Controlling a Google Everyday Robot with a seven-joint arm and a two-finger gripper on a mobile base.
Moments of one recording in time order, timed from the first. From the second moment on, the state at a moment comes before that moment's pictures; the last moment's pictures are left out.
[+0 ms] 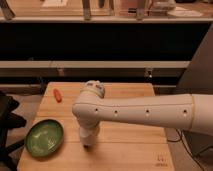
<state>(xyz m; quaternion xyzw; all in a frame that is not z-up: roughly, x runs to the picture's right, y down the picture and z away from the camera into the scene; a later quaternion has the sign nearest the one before) -0.076 0.179 0.668 -0.23 -0.18 -0.37 0.88</state>
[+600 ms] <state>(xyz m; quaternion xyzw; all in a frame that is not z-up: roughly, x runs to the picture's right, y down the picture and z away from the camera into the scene) -0.081 0.182 0.670 -0.23 -0.20 -0.37 0.88</state>
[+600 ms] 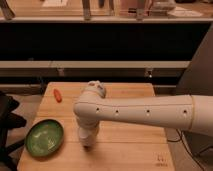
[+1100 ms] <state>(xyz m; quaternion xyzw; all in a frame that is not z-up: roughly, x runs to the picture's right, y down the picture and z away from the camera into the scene) -0.083 0.184 0.673 -0.24 -0.20 -0.37 0.87</state>
